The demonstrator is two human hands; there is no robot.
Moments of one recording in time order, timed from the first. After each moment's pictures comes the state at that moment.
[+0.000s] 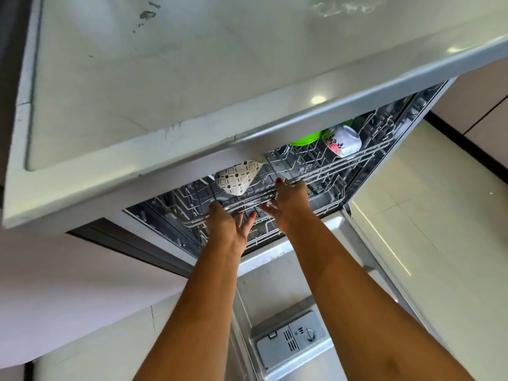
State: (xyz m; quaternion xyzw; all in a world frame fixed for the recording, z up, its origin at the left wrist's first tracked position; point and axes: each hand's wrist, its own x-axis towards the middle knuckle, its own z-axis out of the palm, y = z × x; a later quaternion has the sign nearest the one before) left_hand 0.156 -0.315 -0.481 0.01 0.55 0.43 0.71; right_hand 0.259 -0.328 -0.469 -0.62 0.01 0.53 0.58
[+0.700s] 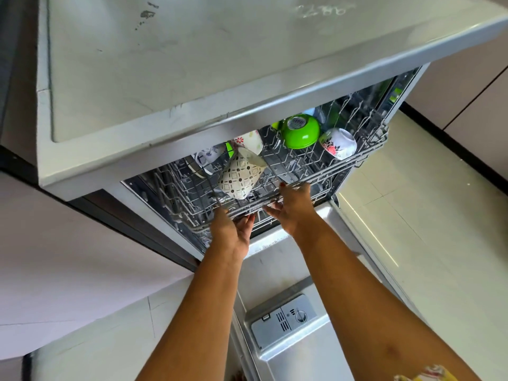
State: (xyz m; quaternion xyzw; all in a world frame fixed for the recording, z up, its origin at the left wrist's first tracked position) left_hand 0.149 -0.365 -0.478 0.02 0.53 0.41 0.74; right_hand 0.260 -0.382 -0.455 -0.58 0.05 0.54 0.61
